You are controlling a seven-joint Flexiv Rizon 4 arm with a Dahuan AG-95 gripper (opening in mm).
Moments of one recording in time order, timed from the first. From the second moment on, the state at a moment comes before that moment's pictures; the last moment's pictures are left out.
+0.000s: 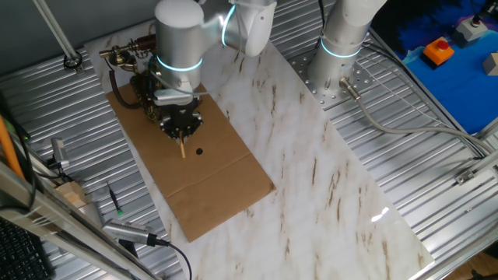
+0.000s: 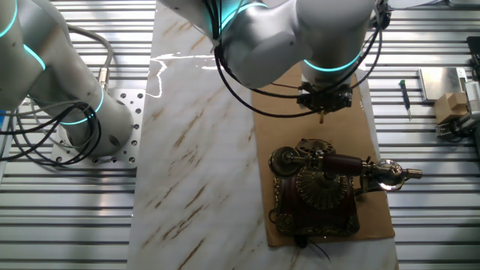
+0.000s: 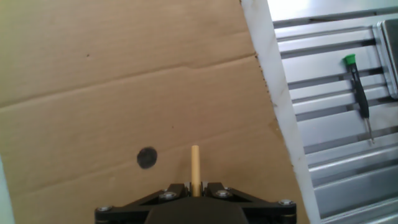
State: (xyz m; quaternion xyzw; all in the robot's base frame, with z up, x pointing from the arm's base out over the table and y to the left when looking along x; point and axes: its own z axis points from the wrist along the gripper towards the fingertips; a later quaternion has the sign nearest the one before) arm 0.563 0.033 0.048 -0.64 0.76 -0.03 0.11
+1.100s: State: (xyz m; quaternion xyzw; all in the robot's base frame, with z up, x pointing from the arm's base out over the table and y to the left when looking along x) arm 0.589 0.057 0.057 -0.64 0.76 -0.04 0.08
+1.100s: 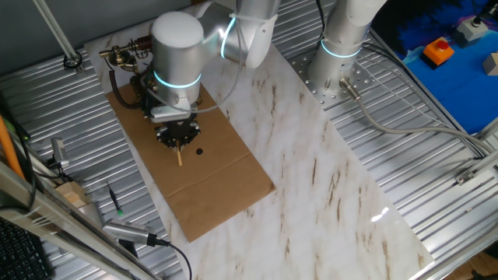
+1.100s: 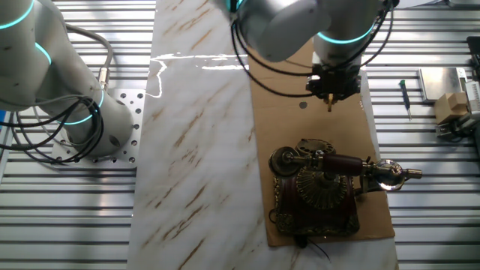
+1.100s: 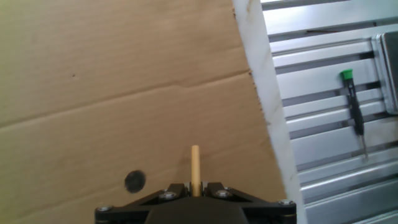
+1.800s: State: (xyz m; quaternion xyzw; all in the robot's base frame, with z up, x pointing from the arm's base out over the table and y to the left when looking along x) arm 0.609 0.072 0.055 -0.64 0.77 -0.04 0.08
